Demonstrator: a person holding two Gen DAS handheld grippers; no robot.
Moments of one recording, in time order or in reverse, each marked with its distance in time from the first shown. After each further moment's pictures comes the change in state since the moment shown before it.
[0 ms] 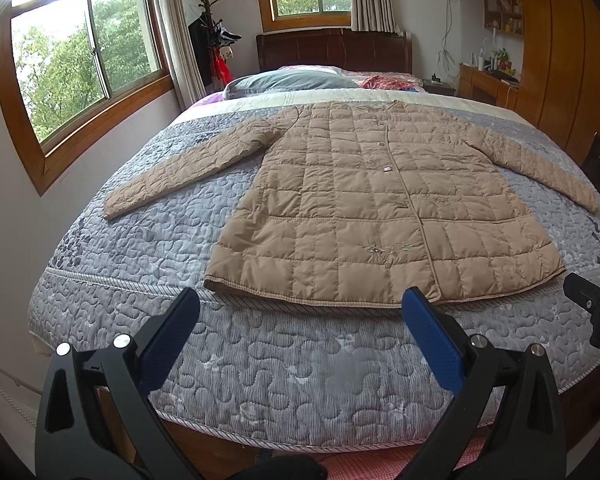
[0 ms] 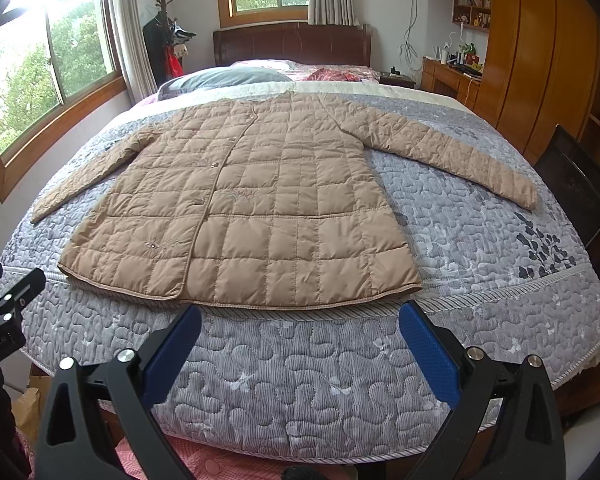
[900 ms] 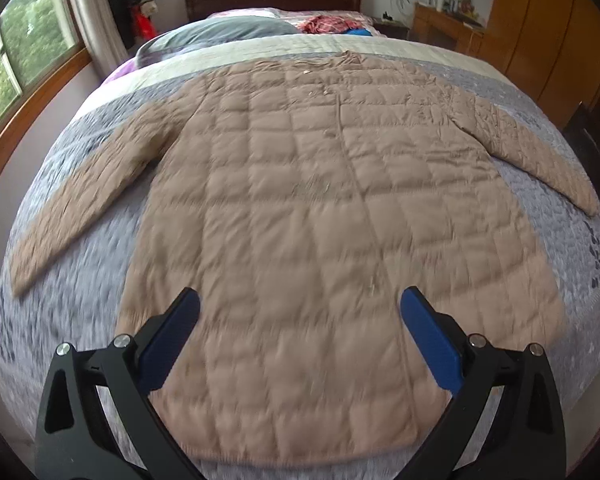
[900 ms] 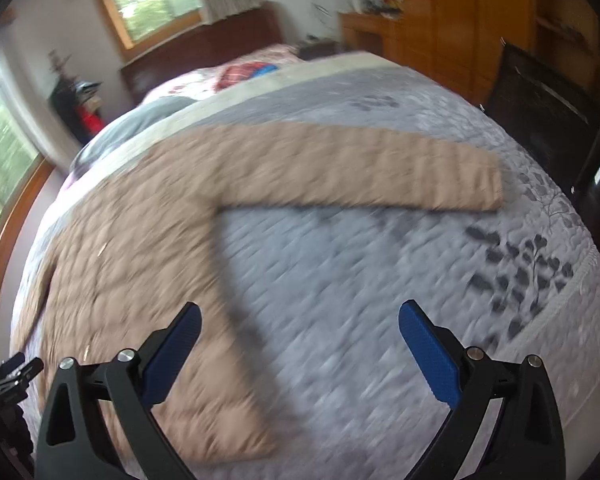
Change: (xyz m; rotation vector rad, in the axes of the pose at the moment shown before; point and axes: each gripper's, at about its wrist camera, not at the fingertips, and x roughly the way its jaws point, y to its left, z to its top) left arm 0.168 -0.067 0.139 0.136 0.253 -0.193; right arm 0.109 -0.227 0.128 0.383 0.106 -0.032
